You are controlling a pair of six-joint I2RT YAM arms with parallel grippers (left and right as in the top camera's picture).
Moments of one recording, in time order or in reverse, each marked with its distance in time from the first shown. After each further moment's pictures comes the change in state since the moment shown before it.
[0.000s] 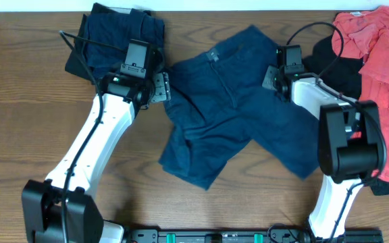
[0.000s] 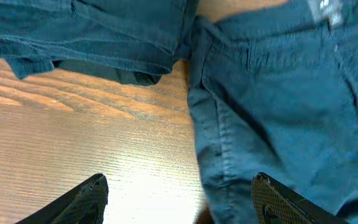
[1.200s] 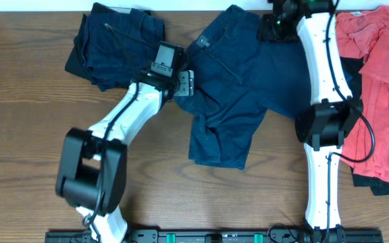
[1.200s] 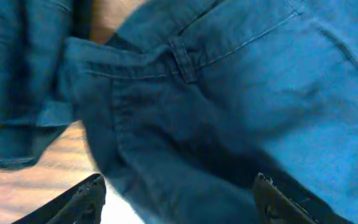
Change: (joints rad) left arm -0.077 0.302 0.000 0.370 0.060 0.061; right arm -0.003 0.411 1.479 -1.328 -0.284 -0.351
